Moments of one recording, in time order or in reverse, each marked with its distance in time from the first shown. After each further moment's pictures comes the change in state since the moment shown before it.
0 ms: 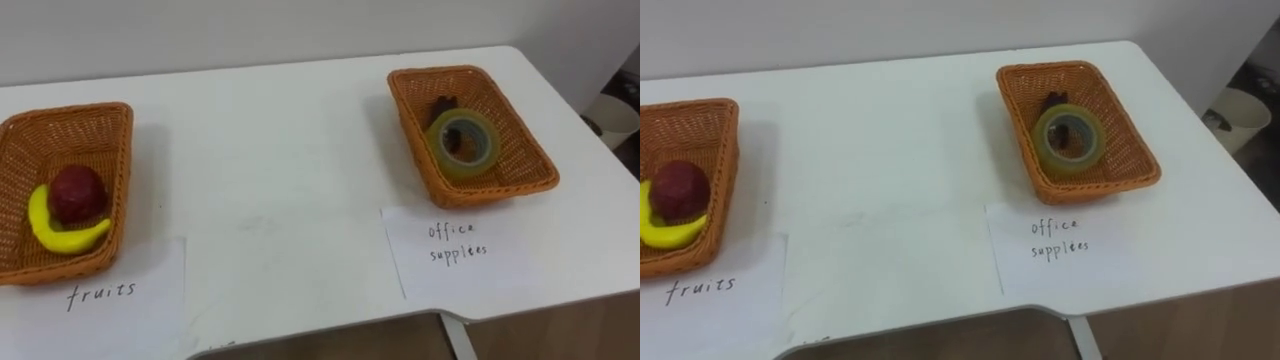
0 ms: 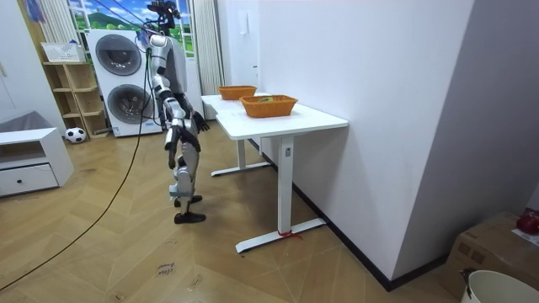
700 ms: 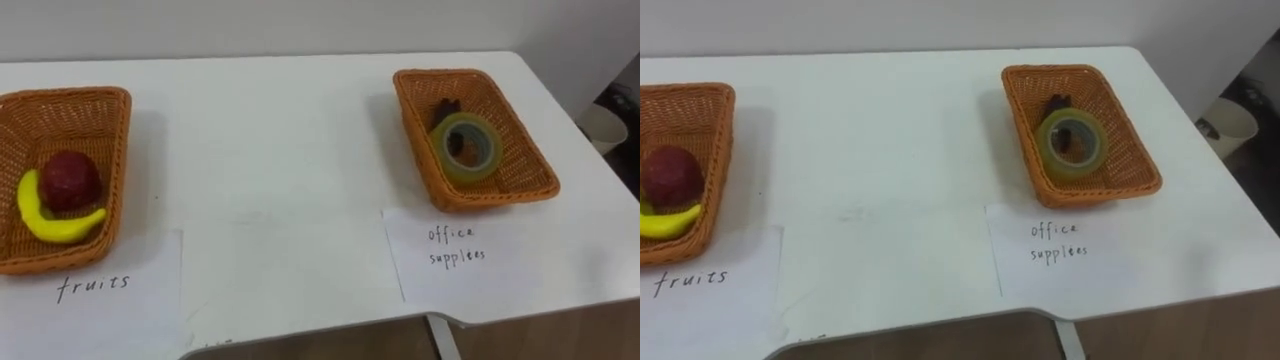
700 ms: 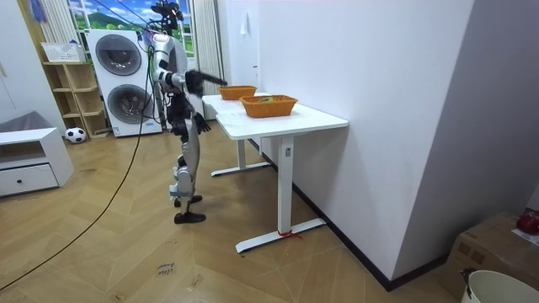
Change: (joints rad) left arm 0.000 0.044 -0.007 -0.024 0.001 0.025 0.016; right arm -0.082 -0.214 -0.183 -0.606 -0.079 0.015 -0.099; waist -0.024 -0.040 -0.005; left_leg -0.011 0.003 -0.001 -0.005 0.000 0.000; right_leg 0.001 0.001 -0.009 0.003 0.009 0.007
